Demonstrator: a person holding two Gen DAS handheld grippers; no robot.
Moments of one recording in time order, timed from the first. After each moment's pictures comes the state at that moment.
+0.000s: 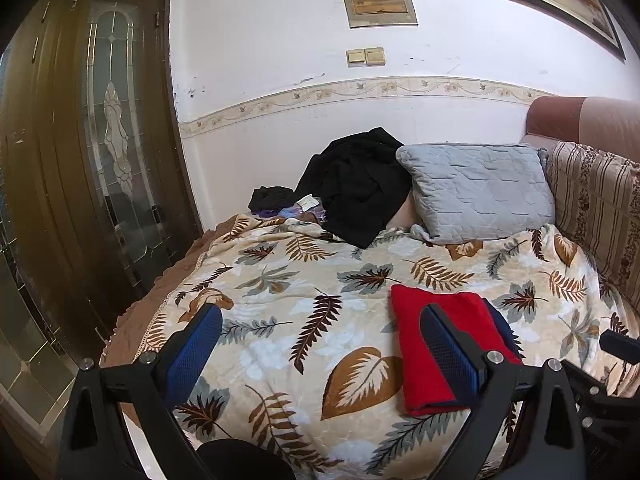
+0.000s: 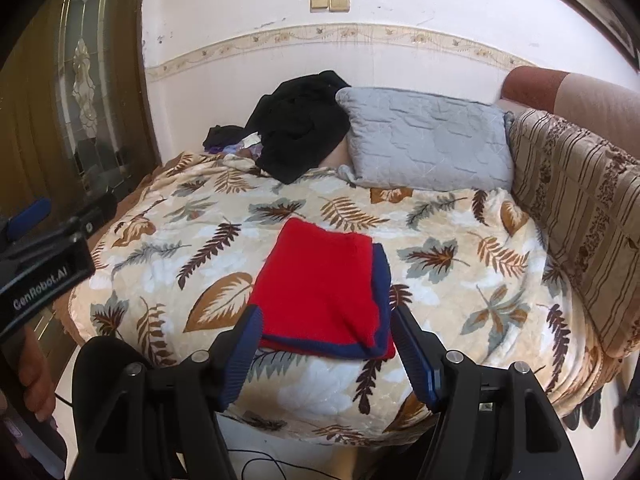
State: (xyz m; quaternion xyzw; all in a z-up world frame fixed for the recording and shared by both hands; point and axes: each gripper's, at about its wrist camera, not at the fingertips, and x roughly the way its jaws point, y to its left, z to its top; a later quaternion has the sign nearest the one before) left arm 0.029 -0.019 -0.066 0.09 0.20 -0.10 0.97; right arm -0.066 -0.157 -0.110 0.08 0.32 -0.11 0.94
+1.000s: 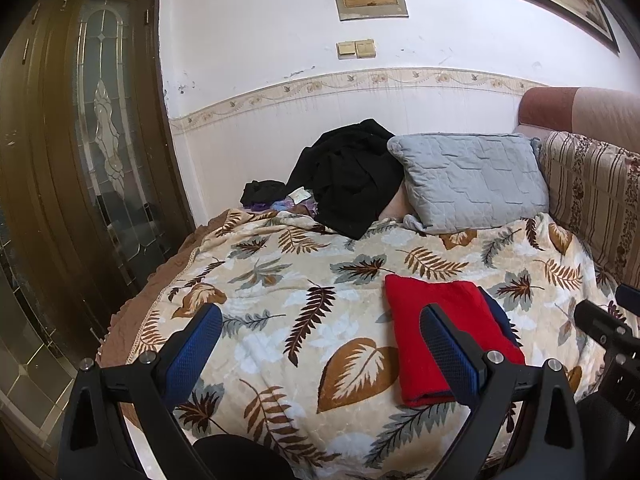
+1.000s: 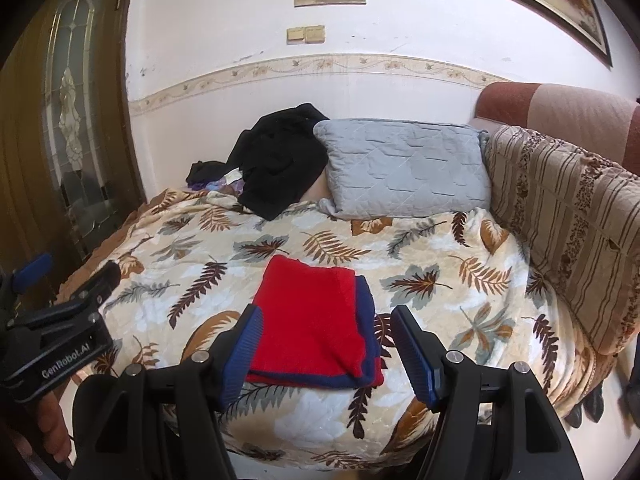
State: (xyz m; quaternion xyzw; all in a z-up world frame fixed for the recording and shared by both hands) left arm 0.029 -0.025 -0.075 0.10 0.22 -0.11 0.97; right arm -0.073 -0.162 -0.091 0.09 0.26 -0.15 0.95
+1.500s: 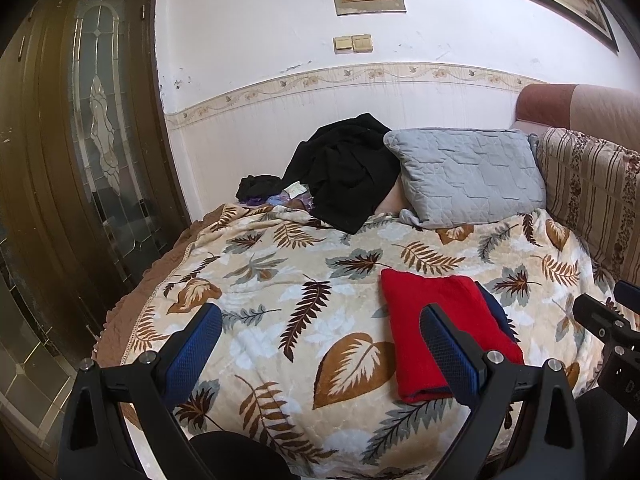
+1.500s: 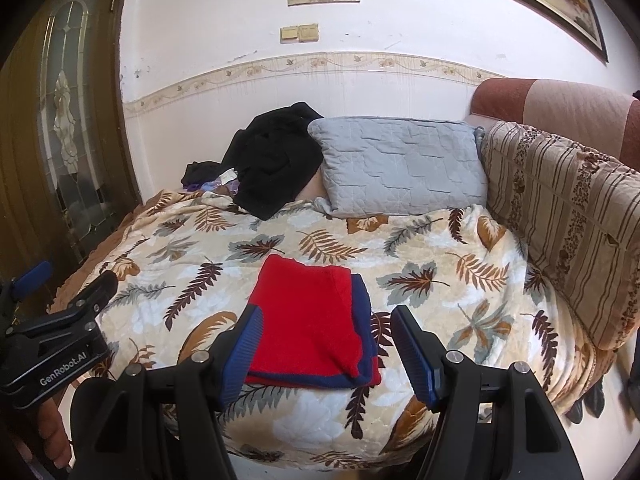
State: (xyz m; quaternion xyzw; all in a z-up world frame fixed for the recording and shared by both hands) left arm 0.030 -0.026 -0.078 0.10 0.22 -0.12 0.96; right arm -0.070 -0.165 -0.095 0.09 0.26 -0.16 0.95
